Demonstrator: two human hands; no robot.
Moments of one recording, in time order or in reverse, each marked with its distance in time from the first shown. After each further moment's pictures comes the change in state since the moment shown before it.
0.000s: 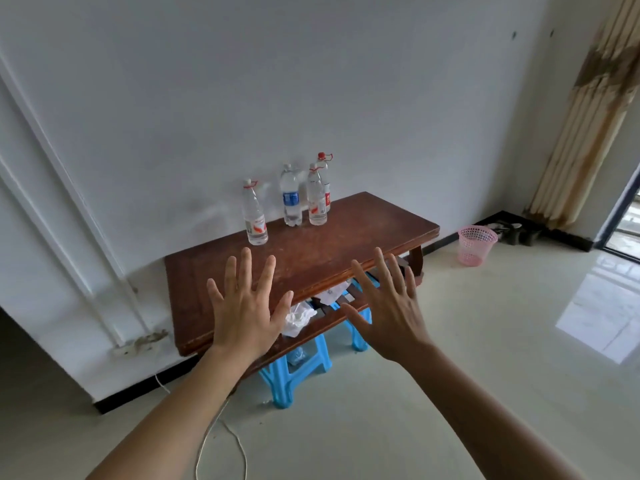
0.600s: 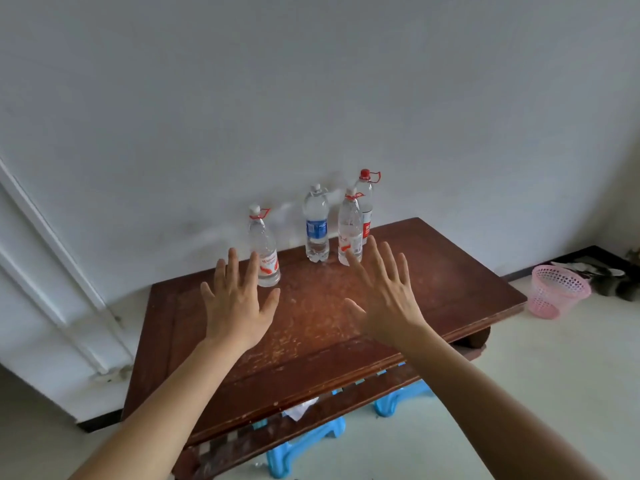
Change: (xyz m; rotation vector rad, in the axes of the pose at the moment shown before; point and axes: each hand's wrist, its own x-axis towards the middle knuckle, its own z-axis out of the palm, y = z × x) left_hand 0.338 -0.061 0.156 -0.012 -0.058 -0.276; right_hand 0.400 0.096 0.153 -0.053 -0.063 -0.225
